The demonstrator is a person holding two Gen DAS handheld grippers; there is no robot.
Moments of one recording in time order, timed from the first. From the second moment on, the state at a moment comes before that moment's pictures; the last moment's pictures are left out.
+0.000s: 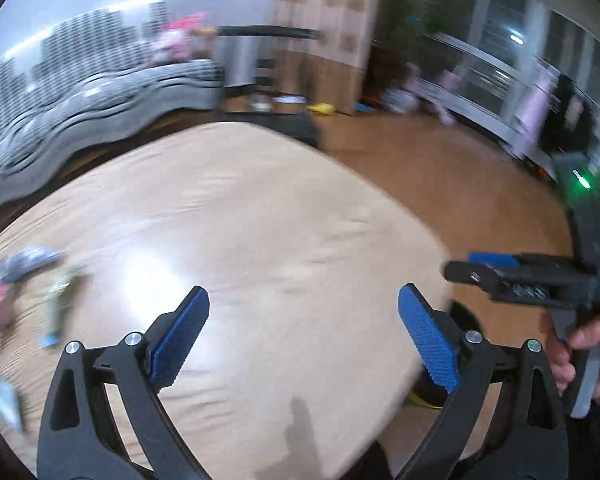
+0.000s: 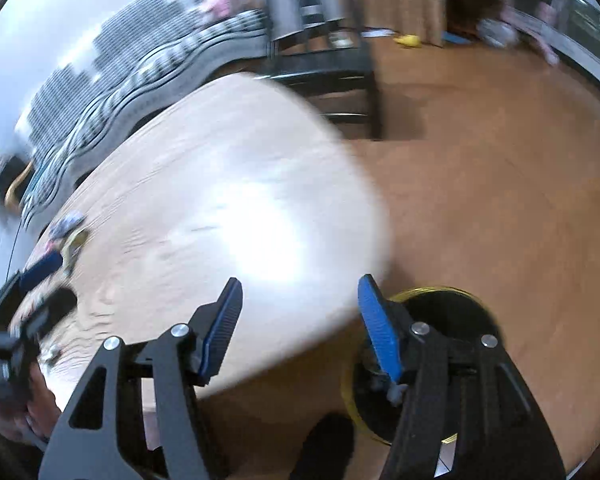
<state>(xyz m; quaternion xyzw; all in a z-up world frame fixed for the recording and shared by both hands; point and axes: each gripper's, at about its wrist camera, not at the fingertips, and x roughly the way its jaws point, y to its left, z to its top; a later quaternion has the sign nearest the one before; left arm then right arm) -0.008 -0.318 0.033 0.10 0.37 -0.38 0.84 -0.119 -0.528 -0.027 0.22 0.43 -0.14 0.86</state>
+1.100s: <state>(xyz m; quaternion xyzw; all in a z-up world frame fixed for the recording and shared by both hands) 0.212 -0.097 -0.021 0.00 0.47 -0.13 0.87 0.138 -0.223 -0.058 0.10 0.48 0.00 0.87</state>
